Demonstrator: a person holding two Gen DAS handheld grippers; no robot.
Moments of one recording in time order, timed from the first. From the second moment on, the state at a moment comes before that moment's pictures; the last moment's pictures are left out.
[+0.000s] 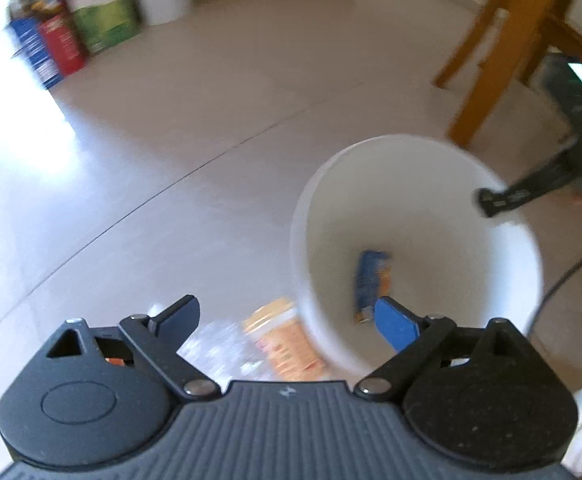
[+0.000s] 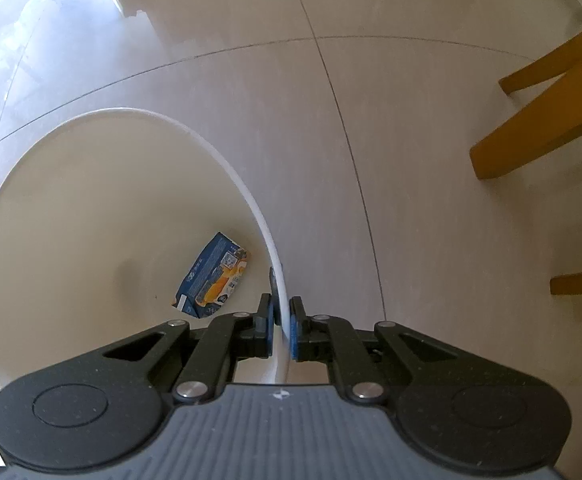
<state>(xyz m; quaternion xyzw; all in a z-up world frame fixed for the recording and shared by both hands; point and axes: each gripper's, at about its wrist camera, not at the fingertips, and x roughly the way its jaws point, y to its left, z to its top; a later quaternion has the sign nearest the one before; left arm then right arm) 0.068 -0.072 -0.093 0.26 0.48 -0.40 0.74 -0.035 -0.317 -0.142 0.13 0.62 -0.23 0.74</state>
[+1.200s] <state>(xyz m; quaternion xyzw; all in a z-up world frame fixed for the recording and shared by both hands) -0.004 0.057 -0.391 0.14 0.59 -0.18 0.77 -0.066 -0.308 -0.152 0.16 0.62 -0.23 0.73</state>
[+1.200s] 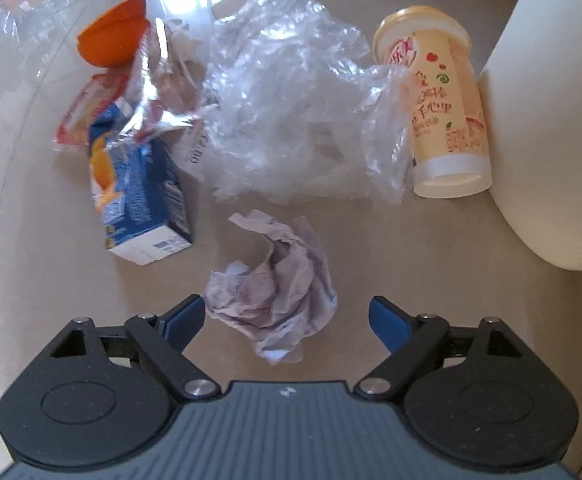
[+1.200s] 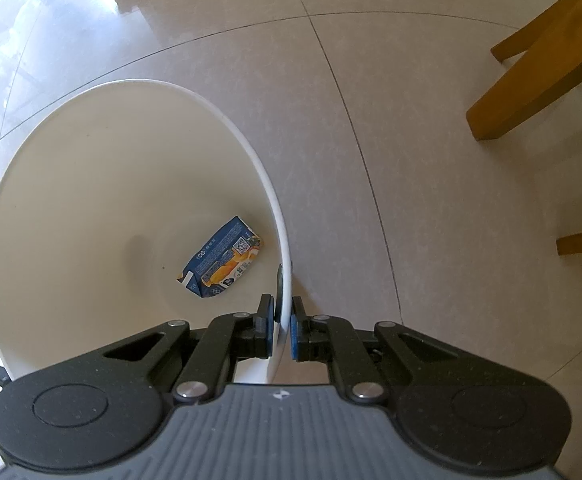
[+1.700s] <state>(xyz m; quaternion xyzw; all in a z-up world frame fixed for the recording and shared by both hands) 0.000 0.055 -0.396 0.14 0.60 -0.16 0.77 -0.065 -0.304 -0.149 0.16 0.62 -0.24 0.73</state>
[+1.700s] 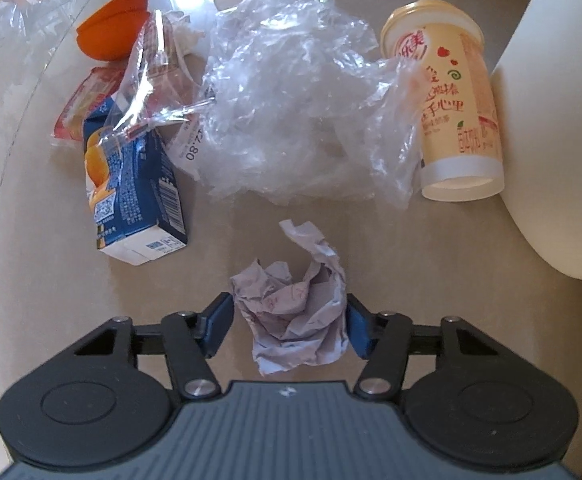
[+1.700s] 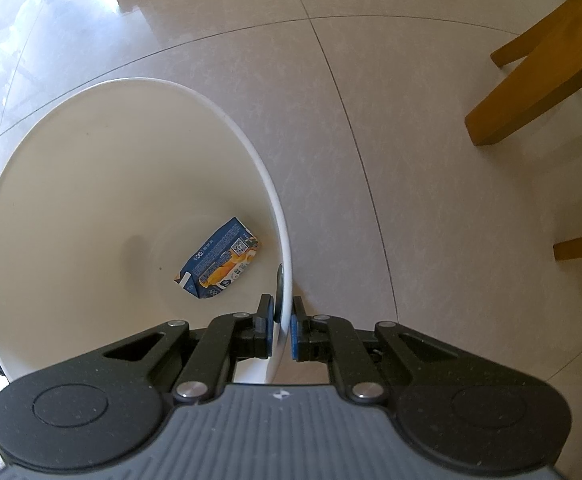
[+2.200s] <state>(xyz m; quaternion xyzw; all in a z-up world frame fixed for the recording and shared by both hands) 0.033 0.020 -0.313 0.24 0.60 -0.26 0.72 -0.066 -0.312 -0.149 0.17 0.62 -0.23 0.73</state>
